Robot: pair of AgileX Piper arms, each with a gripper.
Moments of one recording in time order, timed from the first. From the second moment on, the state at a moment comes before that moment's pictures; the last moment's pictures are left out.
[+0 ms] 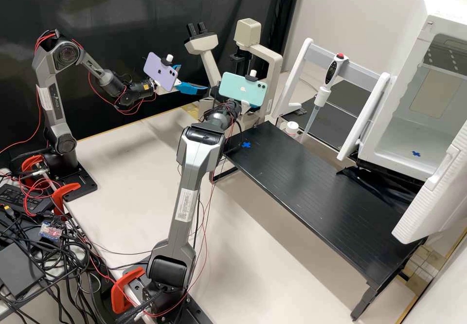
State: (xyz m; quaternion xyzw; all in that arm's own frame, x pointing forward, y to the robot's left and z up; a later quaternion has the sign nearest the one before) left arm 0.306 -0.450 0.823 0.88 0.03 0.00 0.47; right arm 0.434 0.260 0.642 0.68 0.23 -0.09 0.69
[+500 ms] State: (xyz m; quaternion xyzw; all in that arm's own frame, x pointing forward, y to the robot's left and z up) left arm 0.306 -0.450 0.823 0.88 0.03 0.00 0.47; right arm 0.422 0.275 0.630 0.66 0.29 -0.07 0.69
